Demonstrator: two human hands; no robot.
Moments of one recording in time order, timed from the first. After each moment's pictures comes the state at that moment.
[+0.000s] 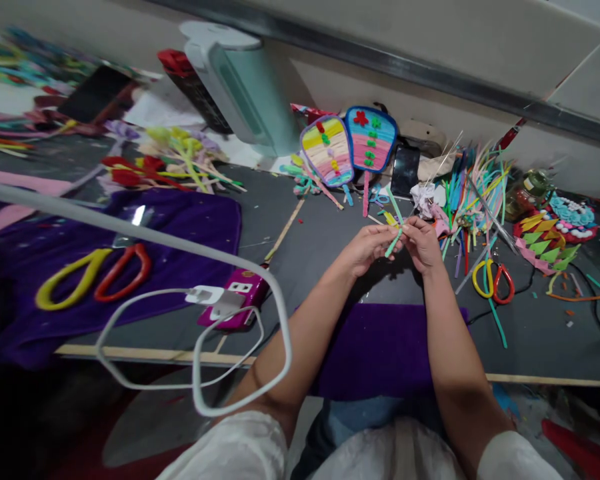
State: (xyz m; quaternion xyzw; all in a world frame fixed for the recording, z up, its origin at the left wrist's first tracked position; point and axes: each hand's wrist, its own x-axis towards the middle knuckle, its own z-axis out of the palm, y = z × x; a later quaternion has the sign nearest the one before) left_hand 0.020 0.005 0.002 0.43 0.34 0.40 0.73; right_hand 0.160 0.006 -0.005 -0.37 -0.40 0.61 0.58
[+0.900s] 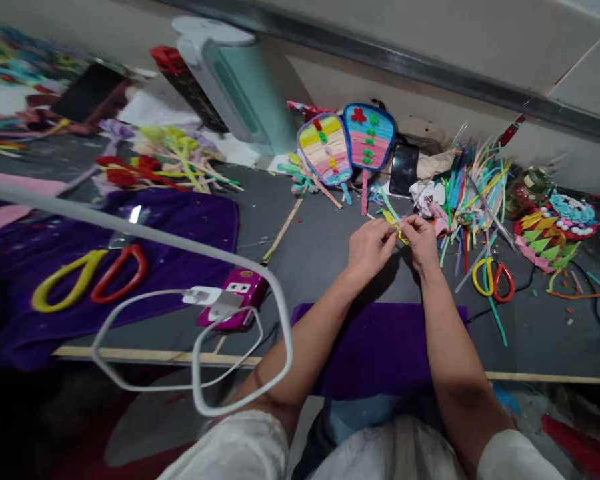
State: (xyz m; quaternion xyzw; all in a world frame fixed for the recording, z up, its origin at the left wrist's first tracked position) left_hand 0.029 -0.004 0.001 0.72 0.48 0.45 0.23; right_hand 0.156 0.014 -0.020 -0.43 -0.44 0.49 0.62
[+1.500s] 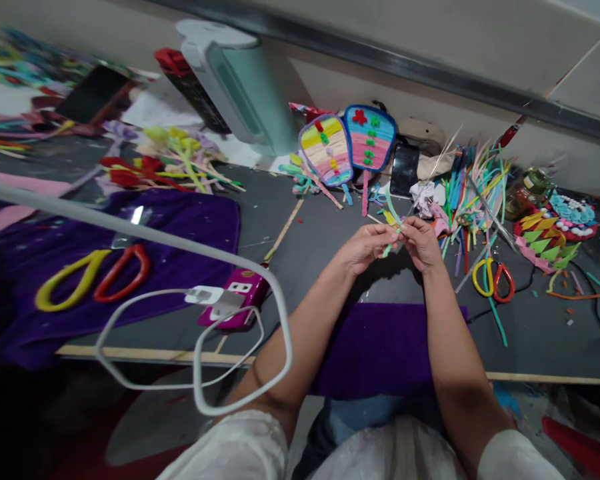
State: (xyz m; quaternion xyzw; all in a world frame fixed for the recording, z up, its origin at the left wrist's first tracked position) left_hand 0.016 0.008 0.000 0.42 0.35 0.39 0.74; right_hand 0.160 0.007 -0.006 -0.33 -0.39 0.63 0.58
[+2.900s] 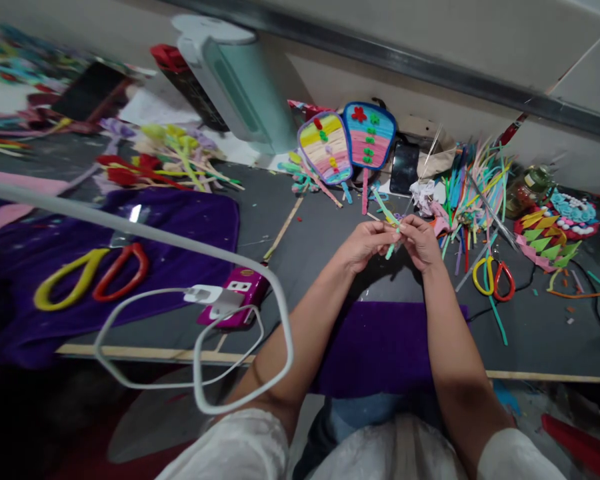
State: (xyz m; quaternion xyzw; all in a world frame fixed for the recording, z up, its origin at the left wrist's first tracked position) left_hand 0.018 0.007 0.004 0.43 0.37 0.43 0.71; right_hand 0.158 0.006 -0.006 -0.34 -0.40 0.63 0.57
